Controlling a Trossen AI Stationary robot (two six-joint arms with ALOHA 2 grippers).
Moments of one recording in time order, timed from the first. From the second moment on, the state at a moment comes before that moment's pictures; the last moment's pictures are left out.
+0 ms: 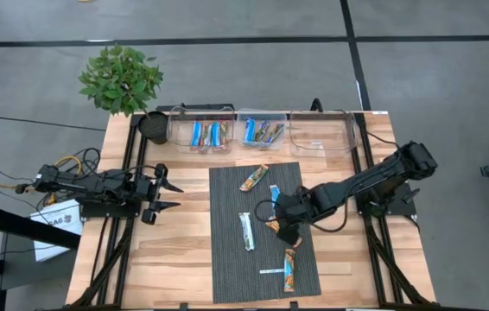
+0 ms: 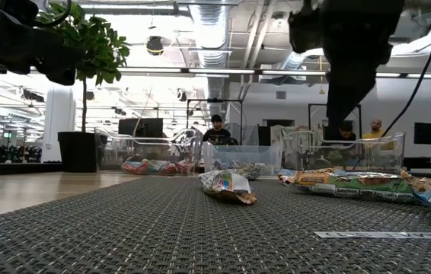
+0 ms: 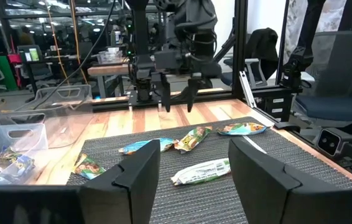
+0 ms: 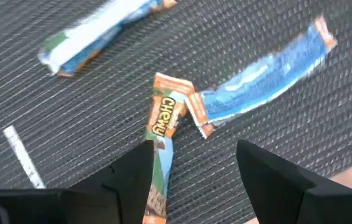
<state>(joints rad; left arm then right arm) -0.17 0.01 0.01 0.03 -0.01 0.05 0.35 1.62 1.12 -0.78 0.15 0.73</state>
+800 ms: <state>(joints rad) -0.17 0.01 0.01 0.03 -0.01 0.05 0.38 1.86 1.14 -0.68 0.07 0.92</state>
